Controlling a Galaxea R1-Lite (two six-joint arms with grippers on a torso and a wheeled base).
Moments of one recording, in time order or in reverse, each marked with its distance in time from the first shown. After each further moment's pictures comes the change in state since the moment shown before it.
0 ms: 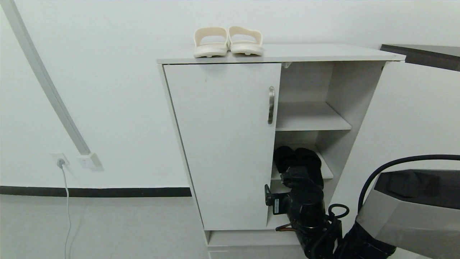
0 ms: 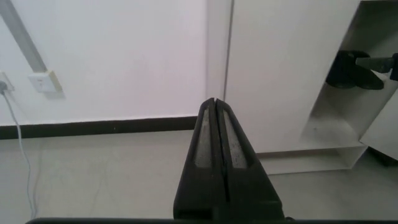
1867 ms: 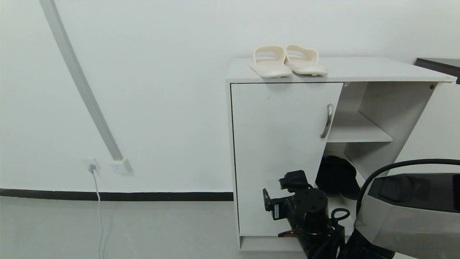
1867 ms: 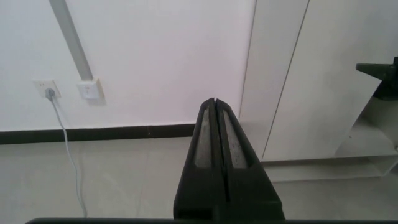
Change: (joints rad) left arm 0.000 0.000 0.000 -0.002 0.000 0.000; right arm 0.000 0.016 0.047 -0.092 0.040 -0.057
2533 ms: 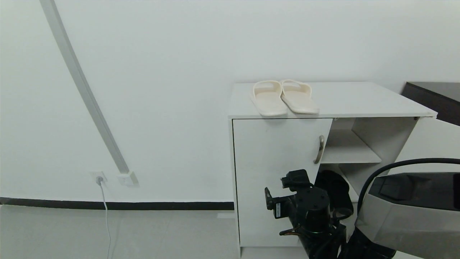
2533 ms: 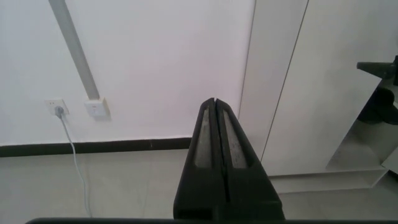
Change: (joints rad) left arm 0.000 0.000 0.000 0.001 0.000 0.000; right arm -0.001 0.001 0.004 -0.003 0.000 -0.001
